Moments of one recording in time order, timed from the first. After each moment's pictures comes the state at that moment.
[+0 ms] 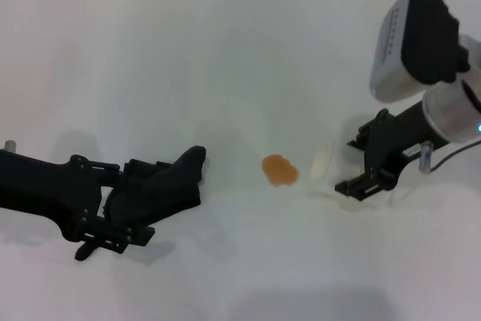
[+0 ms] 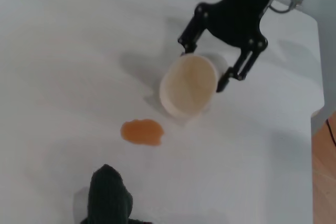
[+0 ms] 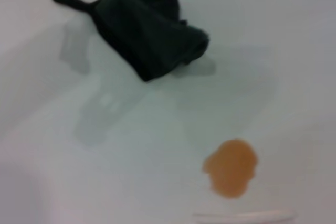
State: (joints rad) left arm -0.43 -1.98 1.05 1.08 2.11 1.80 -1.76; right arm 0.52 2.01 -1.58 -1.45 -2.39 -1.48 2.26
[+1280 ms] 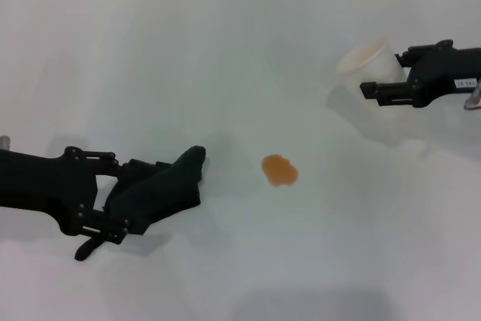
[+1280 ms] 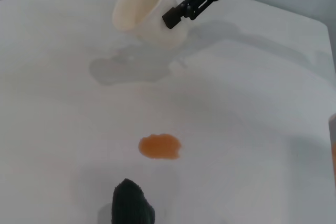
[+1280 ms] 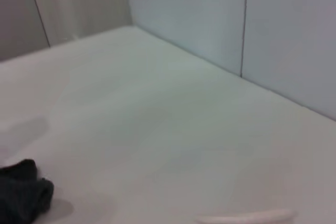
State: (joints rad) left arm -0.41 -2.00 0.98 1.07 2.11 1.77 -1.63; right arm 0.38 2.01 -1.20 -1.23 -2.00 -1.21 1.93
